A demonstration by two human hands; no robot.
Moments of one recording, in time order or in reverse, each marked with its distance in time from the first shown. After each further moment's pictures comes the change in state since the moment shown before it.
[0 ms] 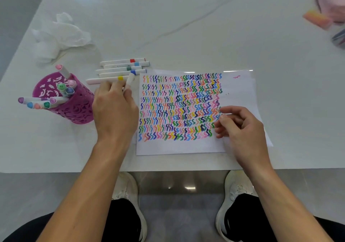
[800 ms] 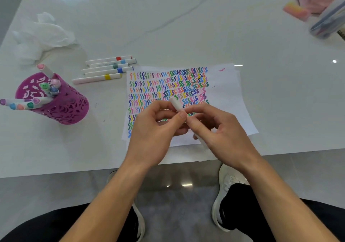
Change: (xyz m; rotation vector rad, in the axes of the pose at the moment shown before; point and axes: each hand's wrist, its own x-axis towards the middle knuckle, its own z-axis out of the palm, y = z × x) left_hand -0.072 0.070 -0.025 -1.083 -0.656 -0.327; right_hand -0.021 -0.024 -0.002 -0.228 -0.377 -0.211
